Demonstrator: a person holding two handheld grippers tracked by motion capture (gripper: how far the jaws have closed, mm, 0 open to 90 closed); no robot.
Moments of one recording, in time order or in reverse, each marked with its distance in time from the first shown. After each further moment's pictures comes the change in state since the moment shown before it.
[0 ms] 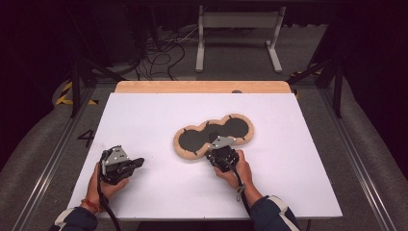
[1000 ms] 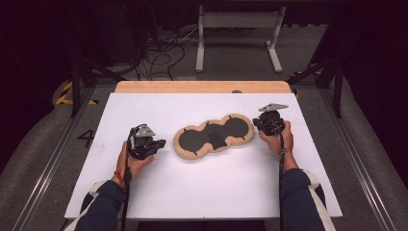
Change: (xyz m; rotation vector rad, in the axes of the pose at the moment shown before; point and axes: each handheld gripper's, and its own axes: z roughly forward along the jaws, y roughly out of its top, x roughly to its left) left arm 0.007 0.066 0.070 0.038 -0.023 -0.100; right arm -0.175 -0.011 -0.041 -0.005 -0.254 0.216
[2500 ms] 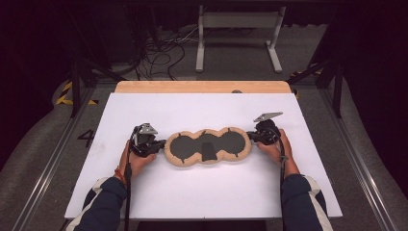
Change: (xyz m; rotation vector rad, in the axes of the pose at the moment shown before) left arm 0.010 -0.003 0.017 0.041 -0.037 -0.001; right arm 0.016 -0.025 0.001 0.090 0.209 -0.088
